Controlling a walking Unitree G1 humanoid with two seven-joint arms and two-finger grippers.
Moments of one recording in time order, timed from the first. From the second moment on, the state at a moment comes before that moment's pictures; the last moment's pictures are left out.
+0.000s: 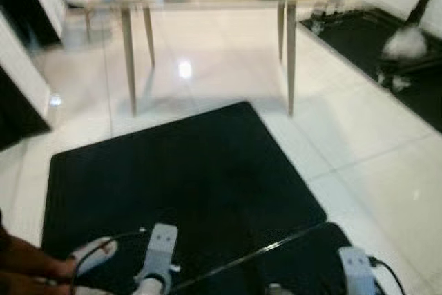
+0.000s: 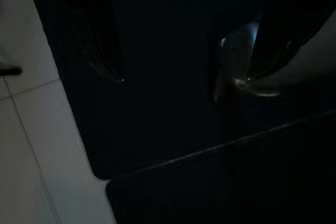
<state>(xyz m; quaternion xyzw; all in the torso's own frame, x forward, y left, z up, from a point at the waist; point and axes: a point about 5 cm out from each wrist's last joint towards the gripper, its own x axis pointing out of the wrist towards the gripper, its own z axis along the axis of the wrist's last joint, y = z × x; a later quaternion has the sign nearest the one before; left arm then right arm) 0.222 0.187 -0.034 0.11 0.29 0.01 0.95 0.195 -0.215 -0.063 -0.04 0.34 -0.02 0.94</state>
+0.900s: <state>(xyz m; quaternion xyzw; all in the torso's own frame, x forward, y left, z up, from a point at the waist) 0.215 0.192 -0.039 0.11 0.30 0.02 0.95 0.199 -0.211 -0.062 -0.02 0.33 -0.02 0.94</state>
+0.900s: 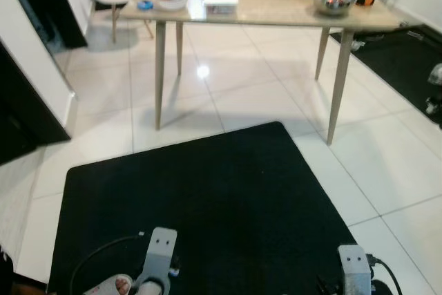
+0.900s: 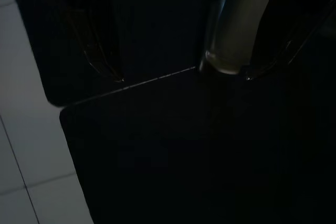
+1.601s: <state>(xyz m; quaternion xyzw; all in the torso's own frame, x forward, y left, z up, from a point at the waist) 0.222 0.186 -0.035 0.11 0.29 0.01 0.95 0.202 -0.220 -0.059 -0.04 0.33 -0.03 0.94</state>
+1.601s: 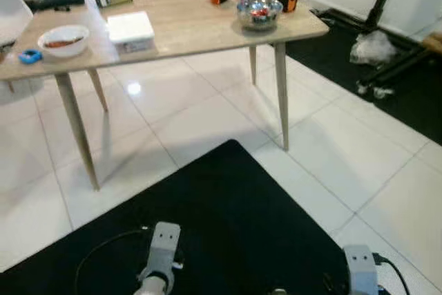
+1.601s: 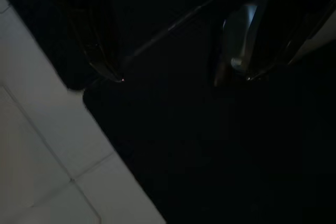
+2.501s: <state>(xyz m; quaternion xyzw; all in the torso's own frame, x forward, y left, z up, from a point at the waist) 0.218 0.191 -0.037 0.11 0.29 0.02 0.95 0.202 -0.213 -0.060 -0.03 0.33 -0.02 0.94</state>
